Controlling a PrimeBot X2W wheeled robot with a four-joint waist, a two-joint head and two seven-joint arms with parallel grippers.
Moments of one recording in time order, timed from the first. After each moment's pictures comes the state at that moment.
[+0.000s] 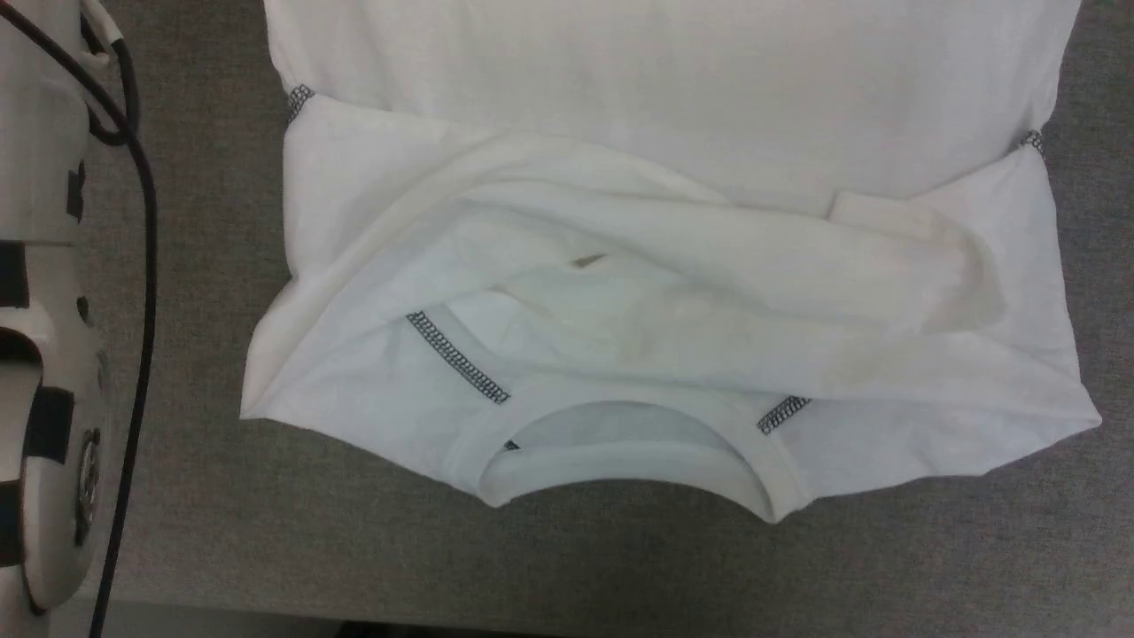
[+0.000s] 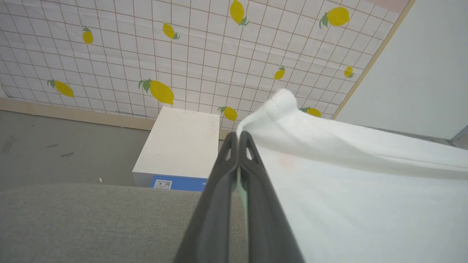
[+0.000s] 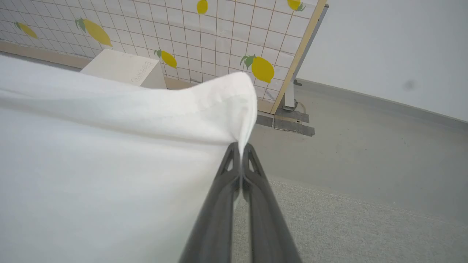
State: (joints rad) left arm -1.52 0.28 -0.24 0.74 -0.63 -0.08 0.08; right arm -1.39 -0.23 -0.10 0.40 0.01 0.13 0.64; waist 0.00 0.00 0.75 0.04
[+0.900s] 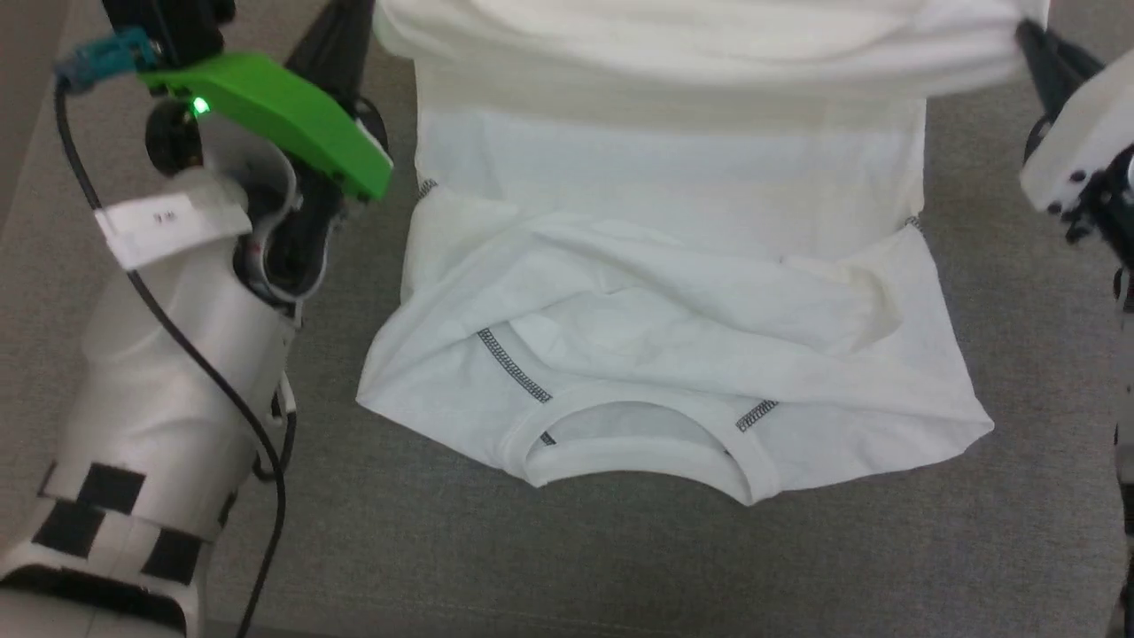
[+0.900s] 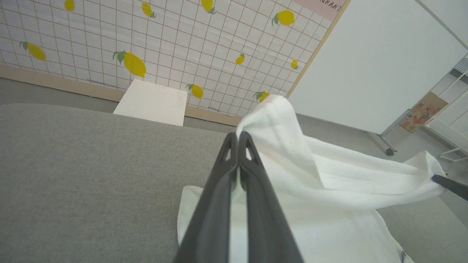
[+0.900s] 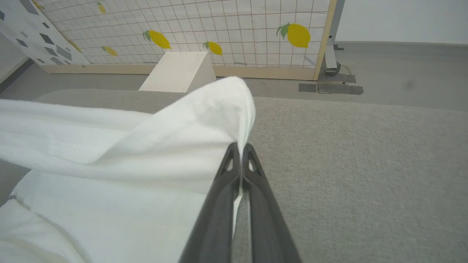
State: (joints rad) left arm -0.96 0.32 -0.49 0.55 -0.92 -0.12 -0.08; right arm -0.79 -0.26 -0.09 0.32 0.35 0.13 0.50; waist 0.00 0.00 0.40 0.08
